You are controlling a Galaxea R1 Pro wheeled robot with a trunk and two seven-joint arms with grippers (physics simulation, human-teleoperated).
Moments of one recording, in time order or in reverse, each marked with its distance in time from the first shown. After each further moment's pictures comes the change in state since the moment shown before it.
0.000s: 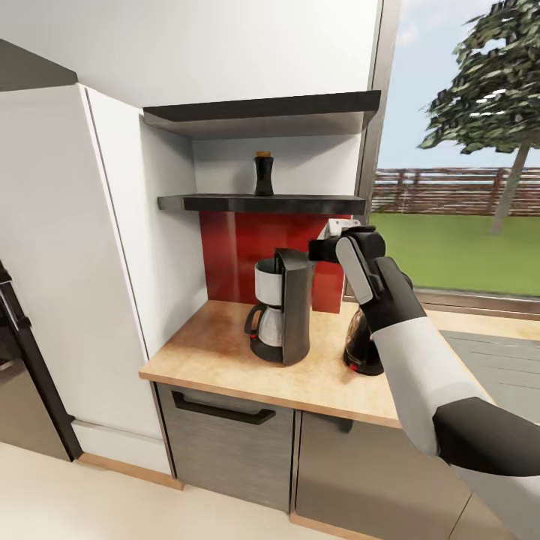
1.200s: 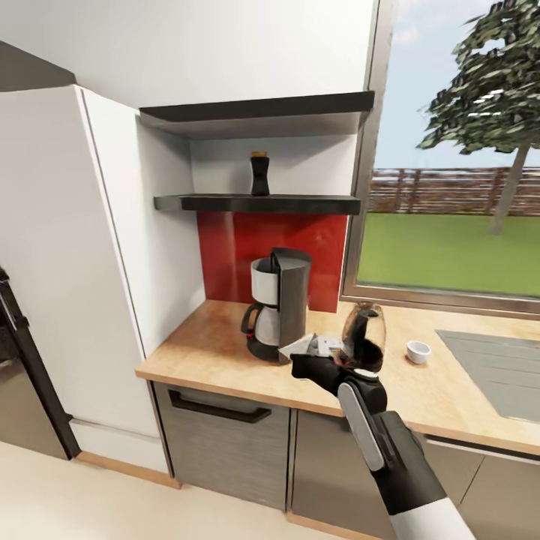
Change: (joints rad) left arm 0.000 0.007 0.000 -0.005 0.000 -0.015 0.000; right arm 0.718 -0.003 0.000 -0.324 -0.016 -0.242 0.294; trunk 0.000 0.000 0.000
